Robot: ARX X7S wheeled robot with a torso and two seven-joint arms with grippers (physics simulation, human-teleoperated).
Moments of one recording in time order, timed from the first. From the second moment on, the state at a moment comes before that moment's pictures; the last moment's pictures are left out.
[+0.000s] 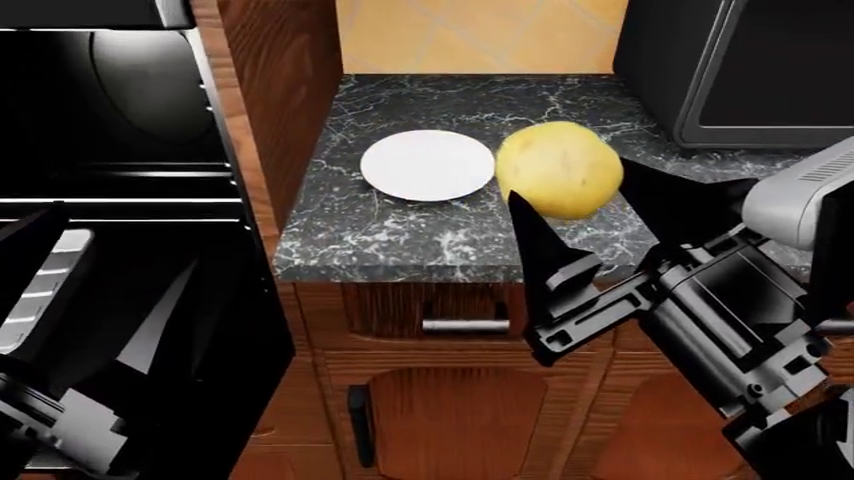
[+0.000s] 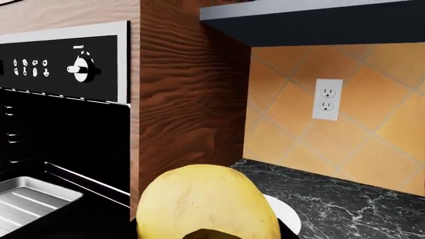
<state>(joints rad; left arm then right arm) 0.32 -1.01 -0.52 1.00 -1.14 -0.22 -0.22 0.65 0.73 -0.02 -0.85 1.40 0.86 0.49</state>
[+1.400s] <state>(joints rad) 0.32 -1.03 -0.49 1.00 -1.12 -0.21 -0.23 0.63 0.73 -0.05 -0.85 1.36 0.83 0.46</state>
